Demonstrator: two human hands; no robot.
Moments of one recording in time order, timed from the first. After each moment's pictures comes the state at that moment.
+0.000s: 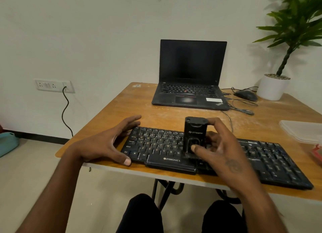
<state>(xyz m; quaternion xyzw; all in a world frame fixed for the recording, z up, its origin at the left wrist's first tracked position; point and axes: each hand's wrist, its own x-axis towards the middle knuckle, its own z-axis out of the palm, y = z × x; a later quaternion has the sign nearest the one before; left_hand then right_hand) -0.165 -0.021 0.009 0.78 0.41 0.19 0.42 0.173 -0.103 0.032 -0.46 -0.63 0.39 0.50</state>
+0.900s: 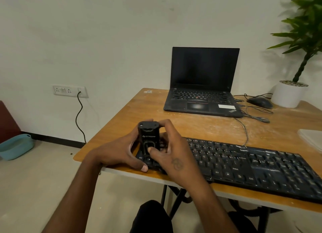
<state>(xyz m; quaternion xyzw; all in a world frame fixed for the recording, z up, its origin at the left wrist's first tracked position) -0.163 -0.021 0.003 0.78 0.44 0.19 0.40 0.057 -0.079 0.026 -0.39 -0.73 0.35 0.45</state>
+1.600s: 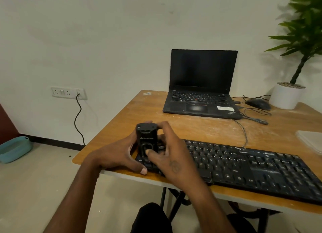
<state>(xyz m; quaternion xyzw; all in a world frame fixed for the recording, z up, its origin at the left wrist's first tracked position) -0.160 -0.022 0.004 0.78 0.45 0.19 0.40 0.056 -0.080 0.029 -0.39 -0.73 0.36 0.44</state>
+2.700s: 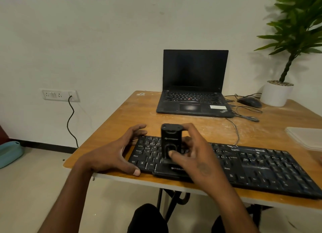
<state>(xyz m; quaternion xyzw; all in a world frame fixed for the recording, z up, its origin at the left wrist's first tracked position) -0.164 -0.022 0.003 0.78 0.42 0.20 0.42 0.115 -0.091 0.031 -0.44 -0.66 0.39 0.47</state>
